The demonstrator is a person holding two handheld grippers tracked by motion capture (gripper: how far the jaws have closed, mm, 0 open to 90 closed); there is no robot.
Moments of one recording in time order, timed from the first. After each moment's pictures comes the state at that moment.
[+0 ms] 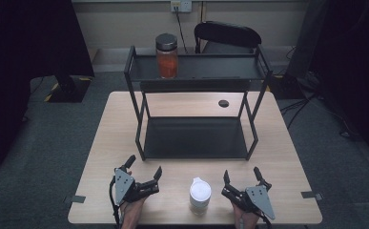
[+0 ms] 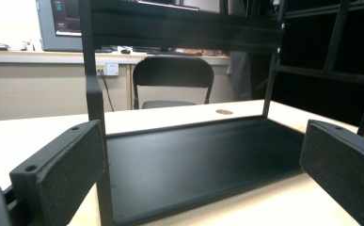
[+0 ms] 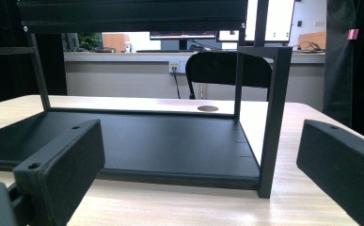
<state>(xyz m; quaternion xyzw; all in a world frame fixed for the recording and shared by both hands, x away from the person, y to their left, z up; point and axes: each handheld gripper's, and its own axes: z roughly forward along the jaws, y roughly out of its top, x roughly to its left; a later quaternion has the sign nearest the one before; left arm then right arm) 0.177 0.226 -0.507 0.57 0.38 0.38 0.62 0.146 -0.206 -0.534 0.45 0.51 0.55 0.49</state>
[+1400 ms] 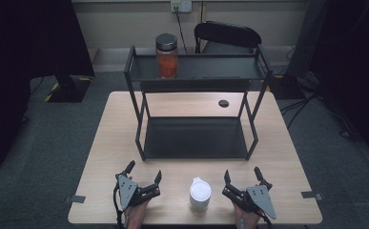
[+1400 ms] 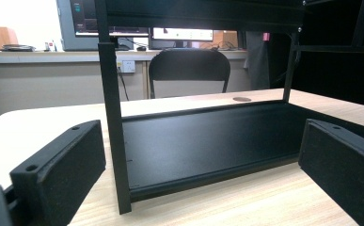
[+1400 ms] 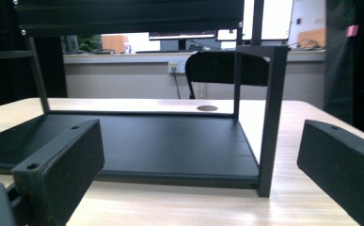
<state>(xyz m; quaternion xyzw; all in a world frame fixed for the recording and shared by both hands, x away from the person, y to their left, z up) 0.172 0.215 -0.531 0.57 0.39 0.42 0.59 0.146 -0.209 -0.532 0.46 0.51 0.55 0.48</state>
